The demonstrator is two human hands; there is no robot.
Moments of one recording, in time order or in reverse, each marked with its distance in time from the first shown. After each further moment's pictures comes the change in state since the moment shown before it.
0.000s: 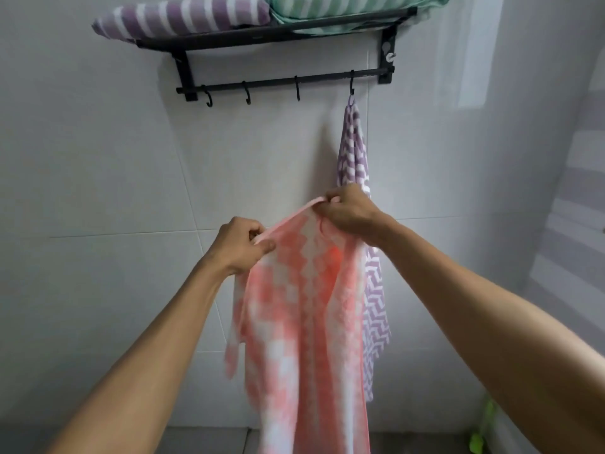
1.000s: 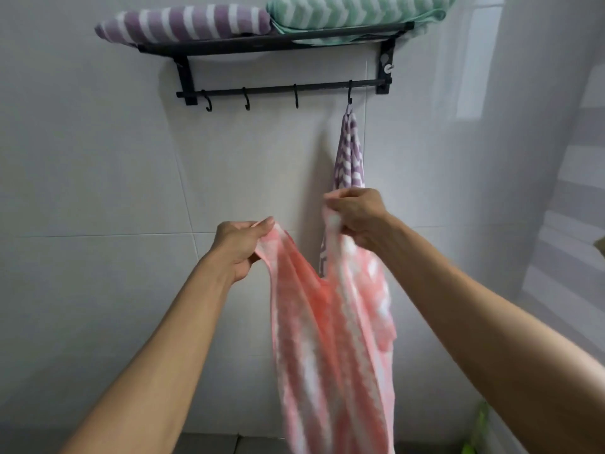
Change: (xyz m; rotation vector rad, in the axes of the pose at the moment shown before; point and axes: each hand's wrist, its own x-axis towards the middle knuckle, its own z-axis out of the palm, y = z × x) left_hand 0.004 0.042 0.016 -0.988 0.112 -0.395; right_hand 0.000 0.005 -0.012 0.646 0.185 0.314
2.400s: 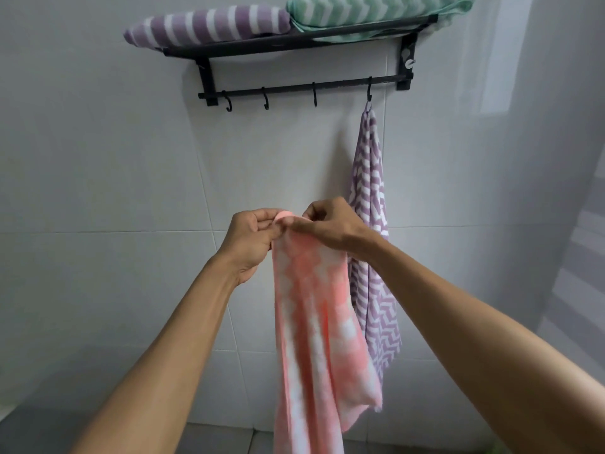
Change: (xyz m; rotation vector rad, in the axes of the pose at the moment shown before) left_hand -0.012 0.004 -0.020 0.204 -0.166 0.270; right_hand -0.011 0.015 0.037 -0.435 -0.408 -0.348
